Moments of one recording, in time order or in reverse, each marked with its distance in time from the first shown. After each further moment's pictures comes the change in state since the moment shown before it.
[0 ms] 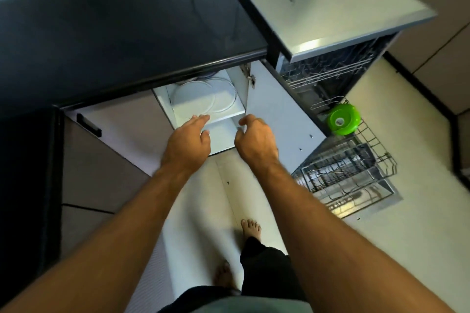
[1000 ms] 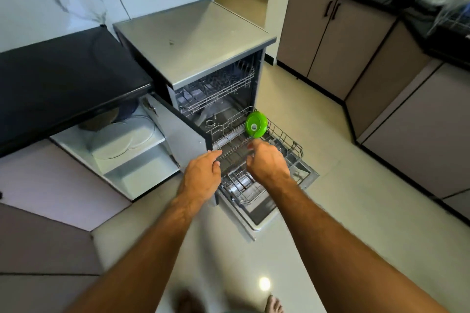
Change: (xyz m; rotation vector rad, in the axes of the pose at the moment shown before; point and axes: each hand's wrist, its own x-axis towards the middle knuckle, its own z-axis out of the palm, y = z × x) left_hand -0.104 0.253 0.118 -0.021 -0.261 0.185; right_hand -0.125 0.208 -0.215 -0.146 0.116 0.150
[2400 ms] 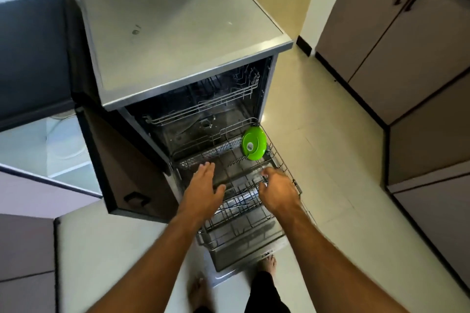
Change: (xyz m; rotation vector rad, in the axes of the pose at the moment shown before) left_hand 0.267 0.086 0.181 -0.025 -0.111 -0.333; right_hand 0.302 0.213 -0.024 -0.011 -0.302 0.013
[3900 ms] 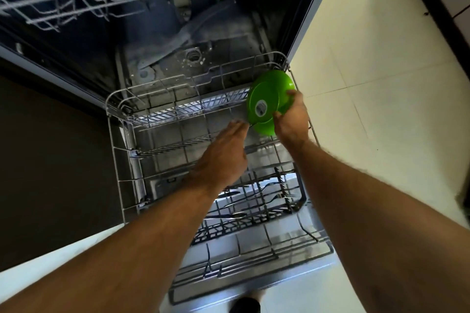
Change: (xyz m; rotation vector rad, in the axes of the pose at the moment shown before) left_hand 0.293 -0.085 0.270 0.025 -0.048 0.062; right_hand 0.407 0.149 0.223 0.287 0.103 0.090
